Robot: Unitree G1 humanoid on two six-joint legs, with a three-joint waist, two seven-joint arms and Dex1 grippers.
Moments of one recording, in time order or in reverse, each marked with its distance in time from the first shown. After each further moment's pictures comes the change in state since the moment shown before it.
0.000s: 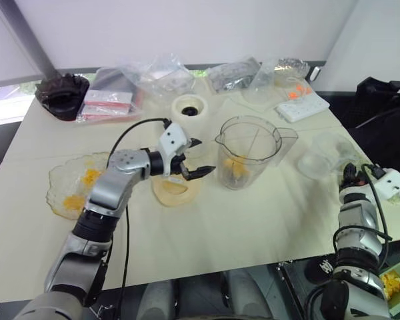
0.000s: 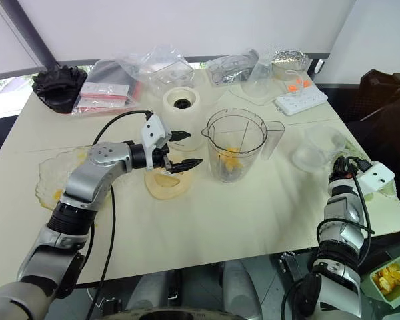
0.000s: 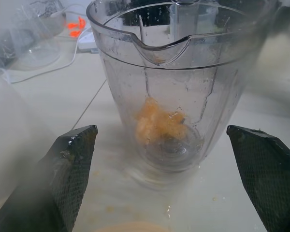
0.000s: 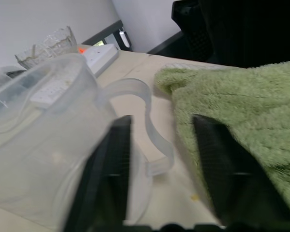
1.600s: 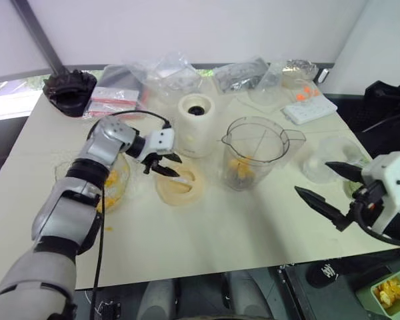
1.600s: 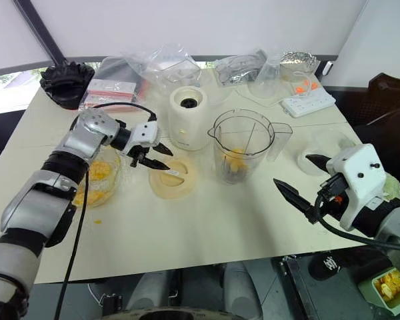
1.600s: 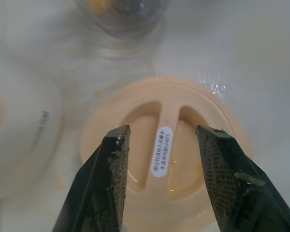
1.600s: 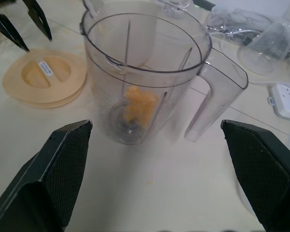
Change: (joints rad) left arm -0.447 0.096 -0.205 0.964 0.300 -0.650 -0.591; right arm 0.648 -0.574 -0.130 -1.448 0.465 0.907 0.301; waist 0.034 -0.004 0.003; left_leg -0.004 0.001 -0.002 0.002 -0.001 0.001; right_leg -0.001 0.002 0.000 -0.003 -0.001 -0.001
